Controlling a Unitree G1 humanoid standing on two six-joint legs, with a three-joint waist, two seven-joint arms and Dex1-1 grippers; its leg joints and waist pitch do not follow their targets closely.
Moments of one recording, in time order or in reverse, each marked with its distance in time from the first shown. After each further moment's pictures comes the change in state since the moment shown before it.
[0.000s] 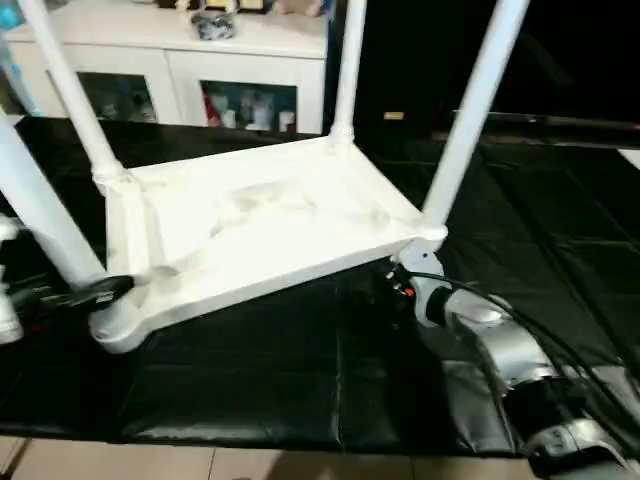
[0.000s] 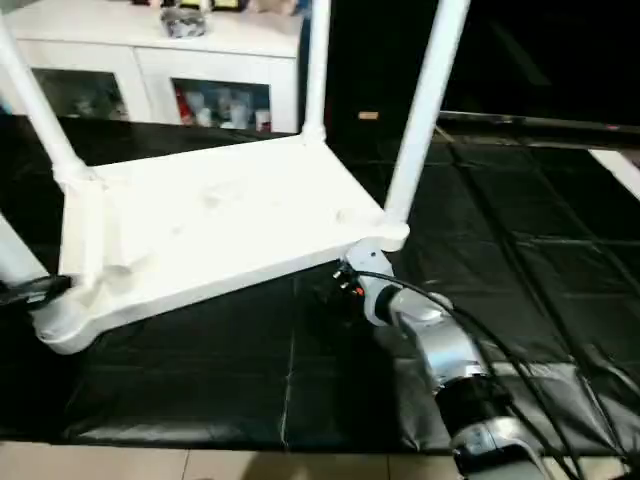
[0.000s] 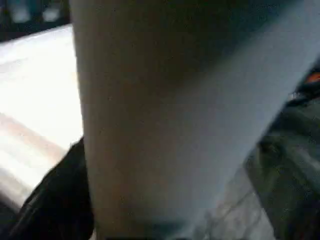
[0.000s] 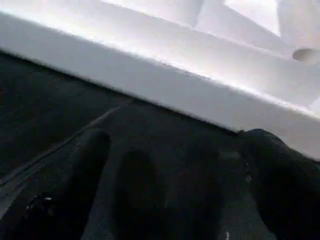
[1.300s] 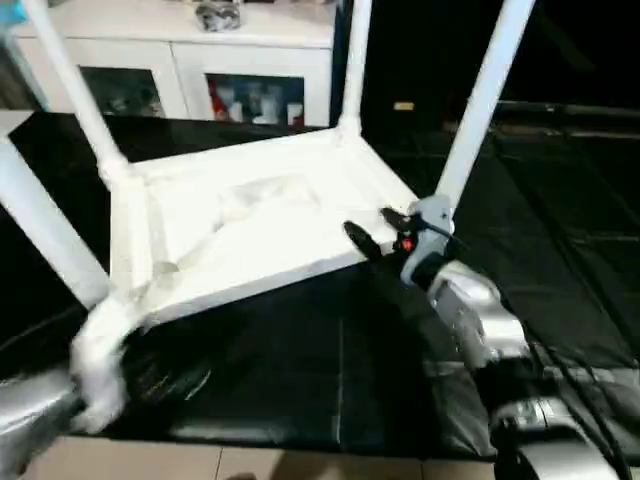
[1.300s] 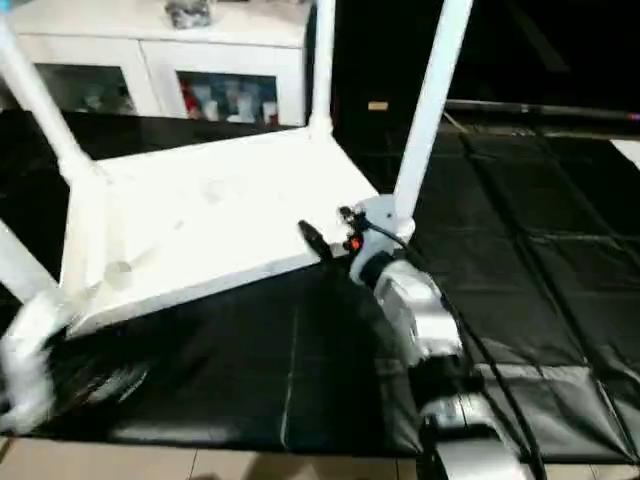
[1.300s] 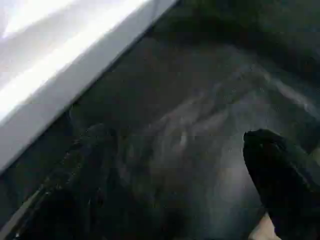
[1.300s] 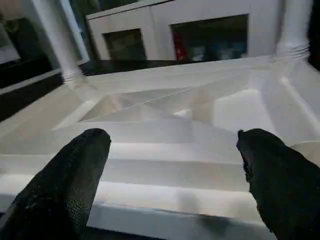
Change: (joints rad) left arm 0.406 -0.118 -0.121 -0.455 0.078 0.032 0.153; right arm -0.053 0.137 -0.213 -0.013 0.276 -0.065 0.041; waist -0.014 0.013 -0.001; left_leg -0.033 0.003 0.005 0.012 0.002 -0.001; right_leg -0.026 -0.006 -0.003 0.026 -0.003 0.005
